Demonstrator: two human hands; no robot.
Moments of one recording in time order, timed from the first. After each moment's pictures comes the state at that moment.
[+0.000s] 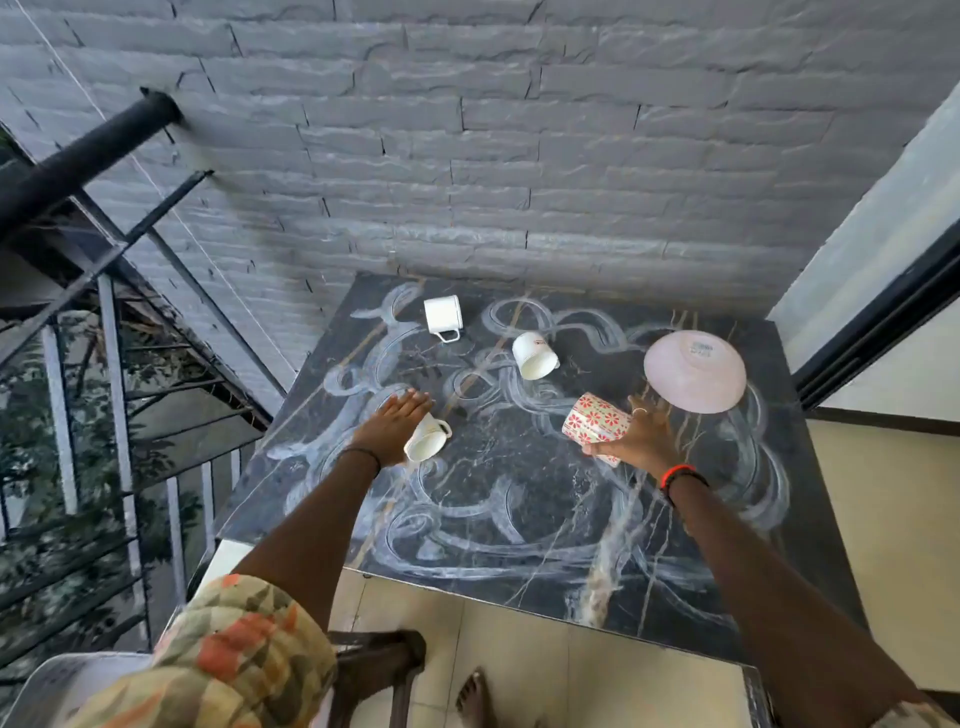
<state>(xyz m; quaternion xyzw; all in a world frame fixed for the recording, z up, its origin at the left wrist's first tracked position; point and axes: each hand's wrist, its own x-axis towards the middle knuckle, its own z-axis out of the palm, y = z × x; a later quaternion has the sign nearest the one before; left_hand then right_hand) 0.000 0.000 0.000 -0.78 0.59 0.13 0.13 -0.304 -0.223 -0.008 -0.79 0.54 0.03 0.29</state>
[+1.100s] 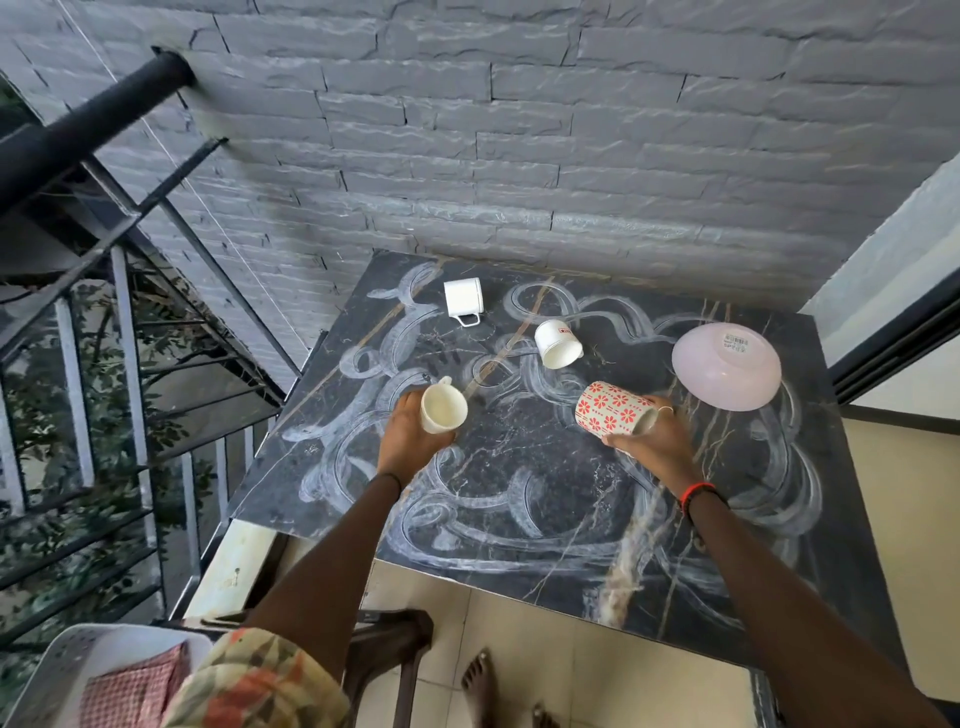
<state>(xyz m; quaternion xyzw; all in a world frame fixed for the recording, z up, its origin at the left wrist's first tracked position) -0.023 0.011 -0.030 -0.85 0.35 0.16 -0.35 -0.290 -0.211 -0.031 -0.72 0.56 -0.13 0.39</state>
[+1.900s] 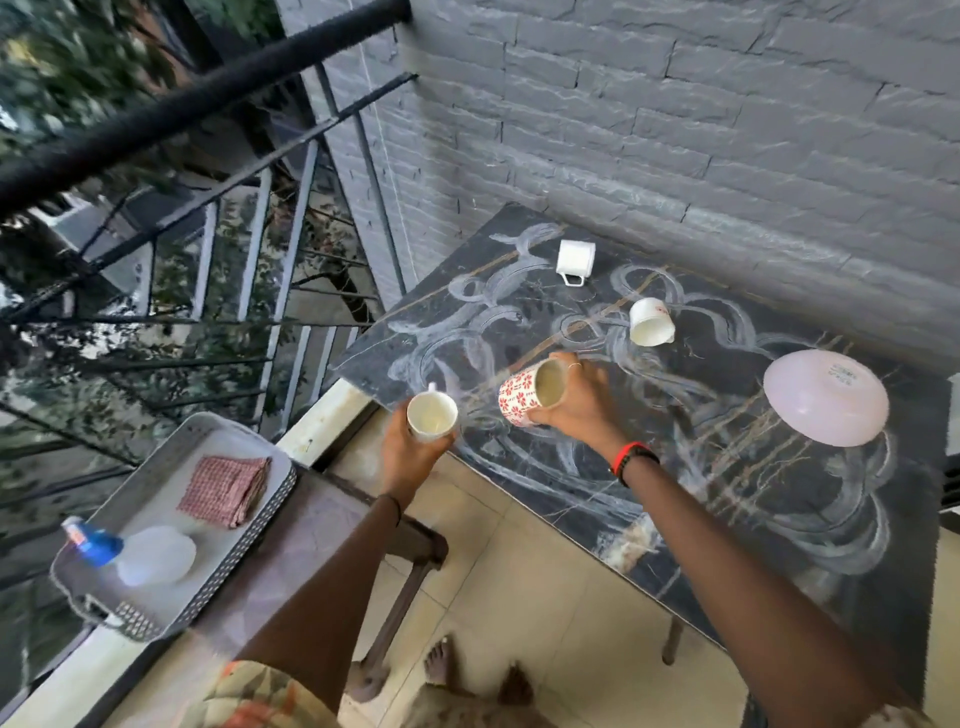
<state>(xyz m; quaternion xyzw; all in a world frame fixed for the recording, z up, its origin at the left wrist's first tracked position) -0.143 0.166 -0.034 -0.83 0.08 0.09 -0.54 -0.211 -0.073 0.020 -0.92 0.25 -0.03 0.32</state>
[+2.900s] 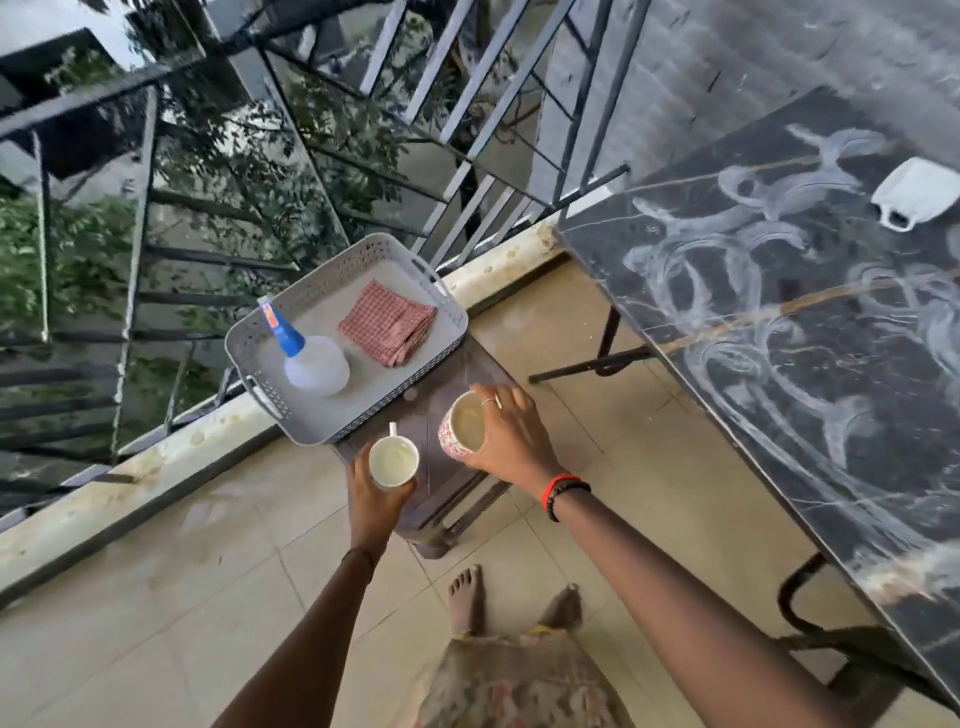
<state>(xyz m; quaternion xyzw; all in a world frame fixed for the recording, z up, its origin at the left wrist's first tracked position) -0.239 0.483 -0.184 -0.84 -0.21 0.06 -0.50 -0.180 0.285 -0.106 -0.97 -0.06 0.13 0.21</state>
